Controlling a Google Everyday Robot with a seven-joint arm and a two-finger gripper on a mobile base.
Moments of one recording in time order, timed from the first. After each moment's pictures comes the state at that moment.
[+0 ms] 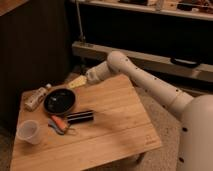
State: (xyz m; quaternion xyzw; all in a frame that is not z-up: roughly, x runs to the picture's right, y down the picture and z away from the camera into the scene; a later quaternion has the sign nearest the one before) arm -0.158 -0.012 0.745 0.22 -0.48 -0.69 0.50
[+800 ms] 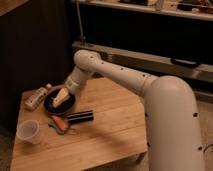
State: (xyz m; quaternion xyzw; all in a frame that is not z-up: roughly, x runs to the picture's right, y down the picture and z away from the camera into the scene) arm -0.194 0.062 0.736 0.03 -0.51 -0.74 0.44
